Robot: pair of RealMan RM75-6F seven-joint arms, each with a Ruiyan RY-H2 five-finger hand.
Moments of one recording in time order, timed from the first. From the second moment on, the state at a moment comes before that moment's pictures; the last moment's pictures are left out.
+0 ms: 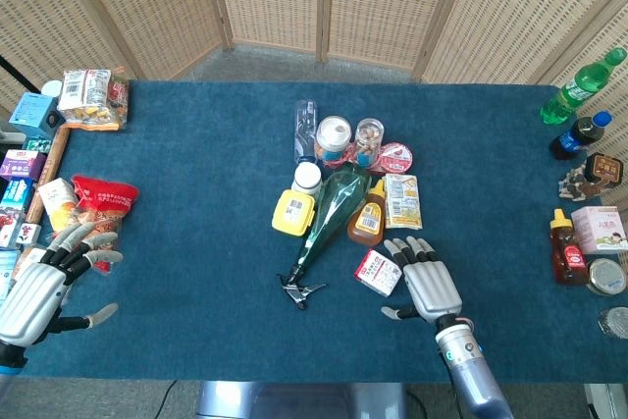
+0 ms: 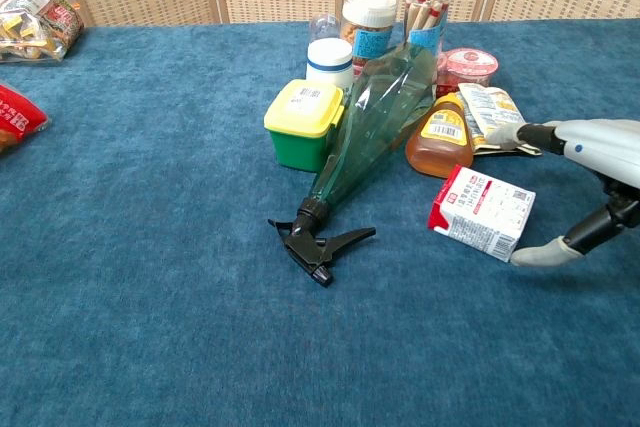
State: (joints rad) left arm -0.17 -0.92 0.06 -1.84 1.76 1.48 -0.27; right arm 0.41 -1.45 0.09 -1.95 -1.06 1.20 -0.68
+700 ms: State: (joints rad) left arm -0.14 -0.93 0.07 -1.81 1.75 1.52 -0.30; right arm 0.49 -1.53 0.13 -1.92 -0.91 1.22 -0.73
